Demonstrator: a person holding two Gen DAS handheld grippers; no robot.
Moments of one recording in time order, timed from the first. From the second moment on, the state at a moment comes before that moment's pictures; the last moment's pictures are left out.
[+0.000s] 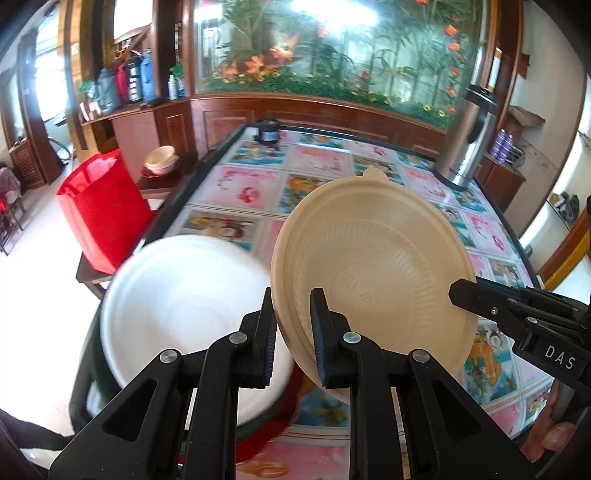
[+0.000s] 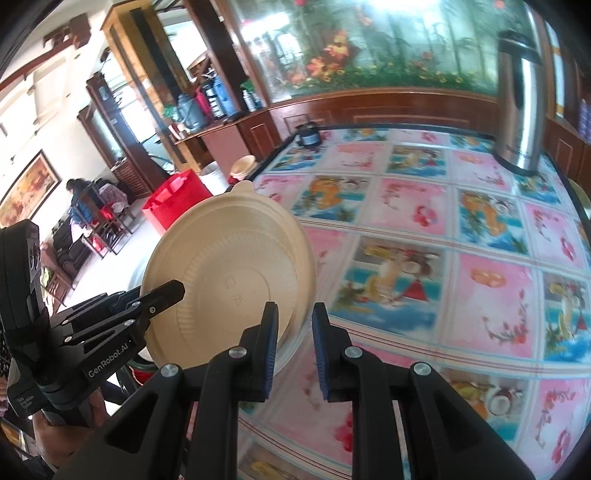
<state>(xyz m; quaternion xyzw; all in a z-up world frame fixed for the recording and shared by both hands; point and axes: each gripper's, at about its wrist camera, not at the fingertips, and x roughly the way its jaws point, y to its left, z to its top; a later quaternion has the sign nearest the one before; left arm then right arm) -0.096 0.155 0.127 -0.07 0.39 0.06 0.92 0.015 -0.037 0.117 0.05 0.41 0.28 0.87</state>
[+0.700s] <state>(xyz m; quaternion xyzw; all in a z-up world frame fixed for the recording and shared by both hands) -0.130 0.237 0.117 -0.10 0.39 0.11 0.91 0.006 0.058 0.119 0.00 0.42 0.33 0.84</state>
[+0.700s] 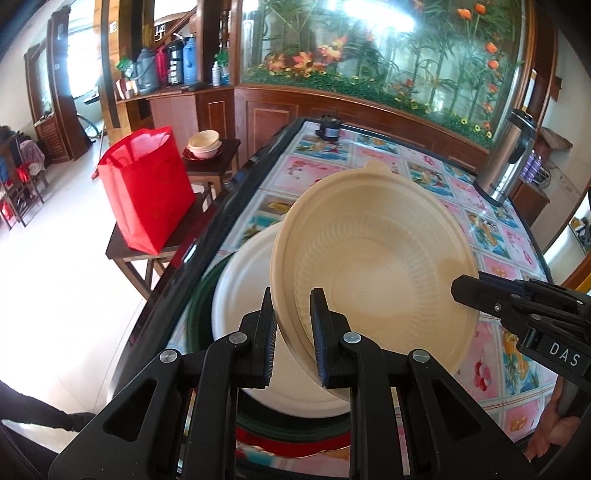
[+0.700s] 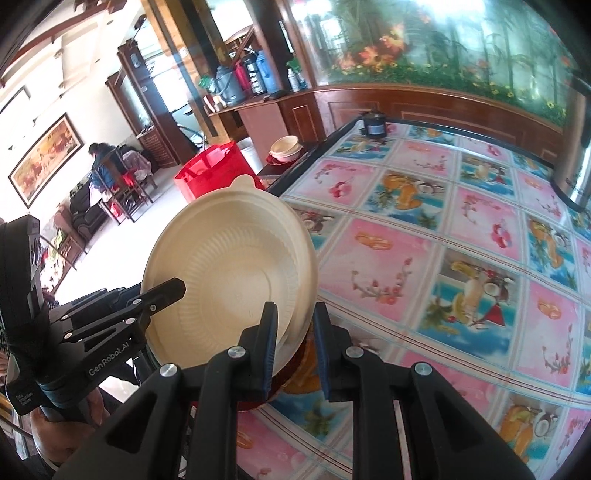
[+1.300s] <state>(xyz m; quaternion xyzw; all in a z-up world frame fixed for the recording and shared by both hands) -0.144 0.263 0.093 -0.13 0.40 0.11 0.90 0.001 0.094 0.100 -0.03 0.44 0.34 0.83</state>
